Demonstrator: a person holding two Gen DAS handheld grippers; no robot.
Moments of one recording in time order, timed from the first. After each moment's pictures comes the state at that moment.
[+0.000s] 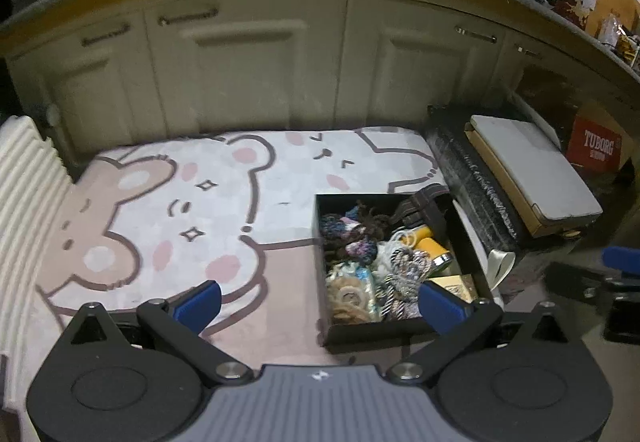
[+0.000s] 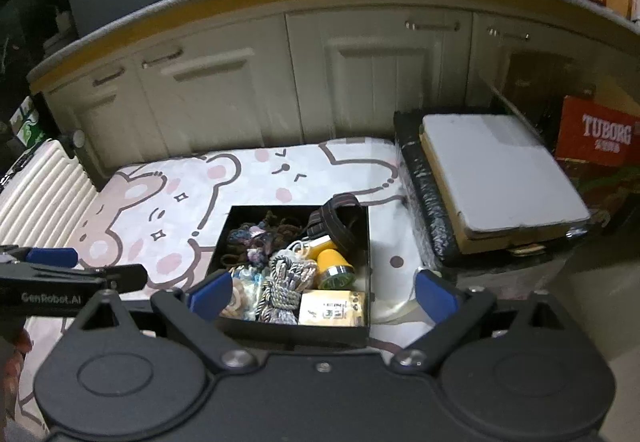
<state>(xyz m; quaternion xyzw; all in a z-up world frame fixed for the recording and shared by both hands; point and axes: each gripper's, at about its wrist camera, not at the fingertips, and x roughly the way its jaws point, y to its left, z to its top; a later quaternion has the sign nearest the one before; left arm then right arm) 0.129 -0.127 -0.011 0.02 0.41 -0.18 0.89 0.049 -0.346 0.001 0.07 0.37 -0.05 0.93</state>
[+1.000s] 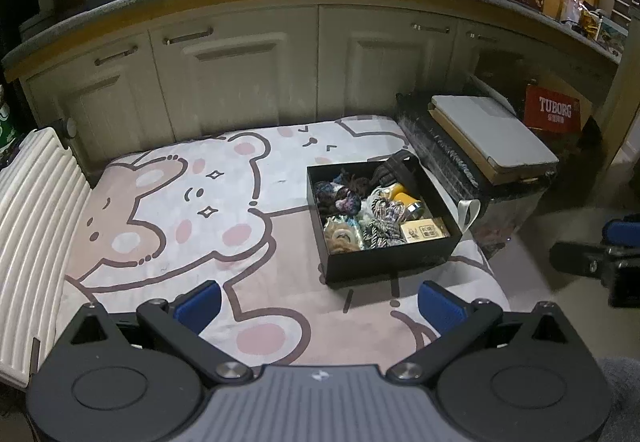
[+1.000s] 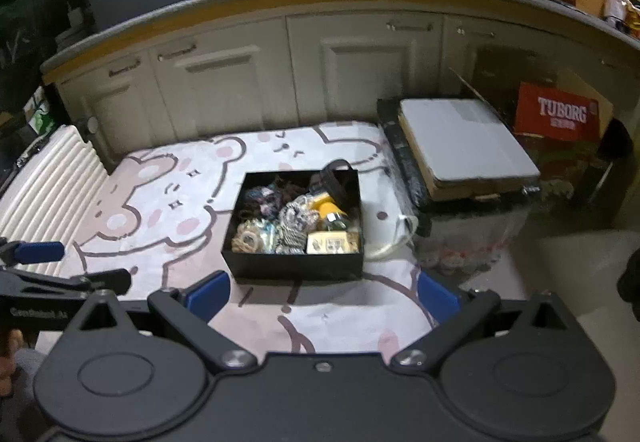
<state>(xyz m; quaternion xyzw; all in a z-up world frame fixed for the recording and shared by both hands) 0.033 -0.085 0.008 0.06 0.39 -0.21 0.89 -0.046 -0.307 0.020 0.07 0.38 -0.08 0.92</state>
